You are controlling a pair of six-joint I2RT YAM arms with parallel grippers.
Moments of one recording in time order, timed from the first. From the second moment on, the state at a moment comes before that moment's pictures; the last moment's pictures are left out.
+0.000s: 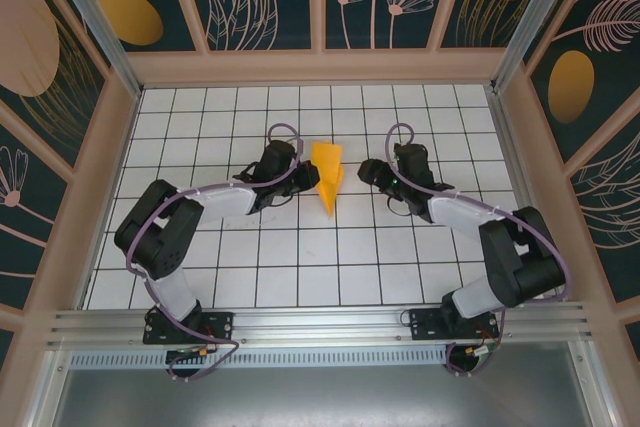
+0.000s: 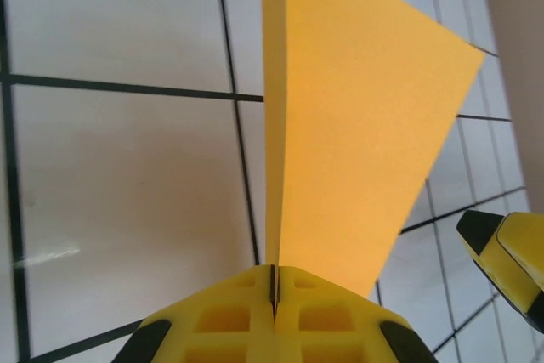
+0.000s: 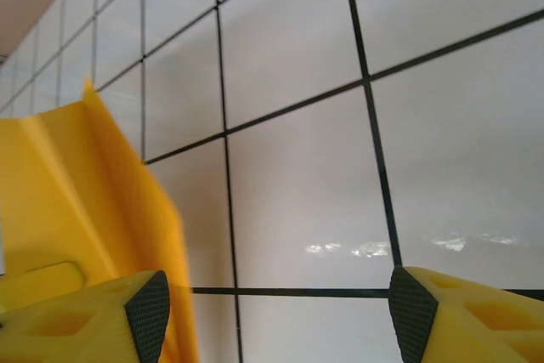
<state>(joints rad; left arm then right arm) -0.61 1.77 0.92 0.21 0.23 -0.80 0.40 1.46 0.68 0.12 -0.19 0.76</state>
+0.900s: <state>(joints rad) -0.59 1.99 0.93 0.44 0.53 -0.86 0.49 1.59 0.74 0.10 -0.31 0.73</state>
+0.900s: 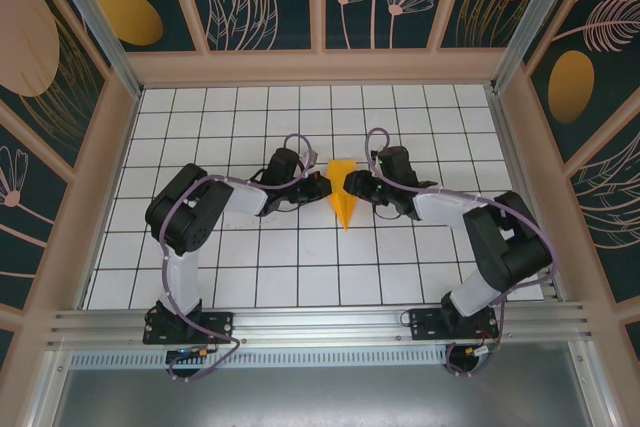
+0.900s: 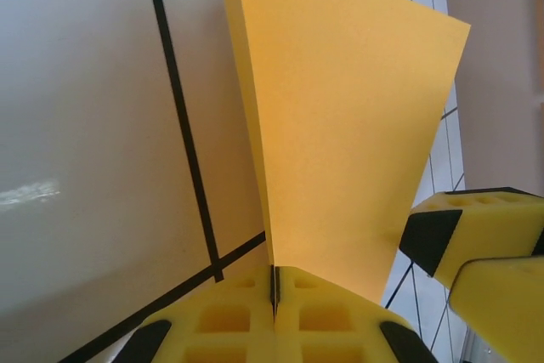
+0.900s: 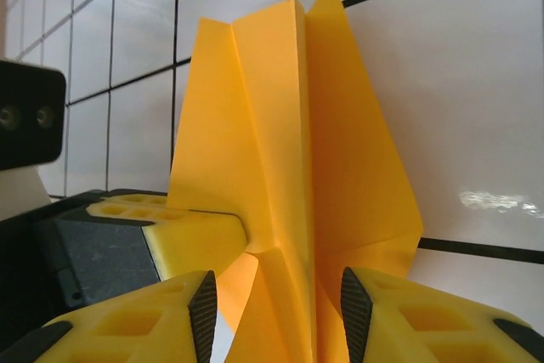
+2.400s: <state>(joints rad) -0.58 2.02 0.94 0.43 0.52 -0.86 0.60 1.57 0.73 -0.07 -0.24 0.70</state>
